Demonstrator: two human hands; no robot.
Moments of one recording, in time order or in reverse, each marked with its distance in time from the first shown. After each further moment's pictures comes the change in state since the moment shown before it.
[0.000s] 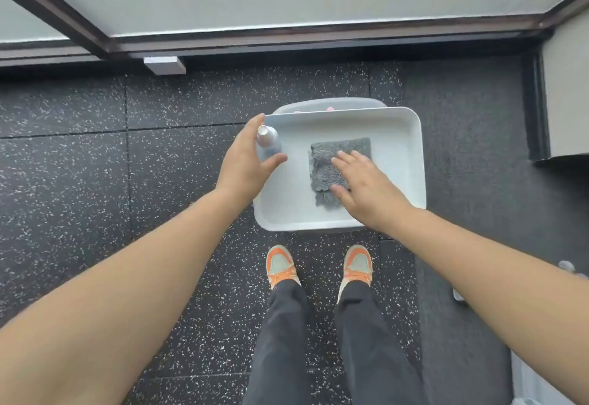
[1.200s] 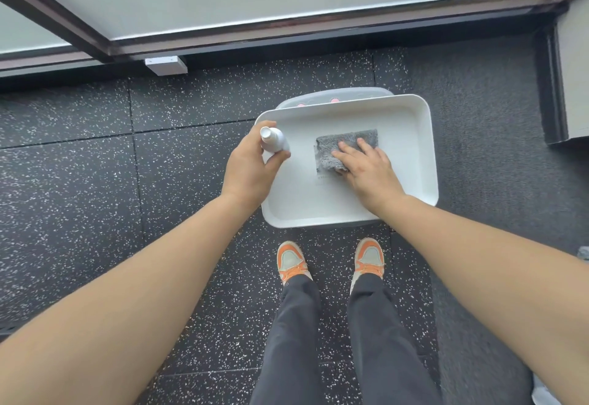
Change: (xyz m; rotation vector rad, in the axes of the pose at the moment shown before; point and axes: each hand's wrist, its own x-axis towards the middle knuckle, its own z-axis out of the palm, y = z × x) left_hand -0.016 0.011 -0.004 -0.042 0.040 0.028; right_hand 0.033 0.019 0.035 -0.053 0.095 0.054
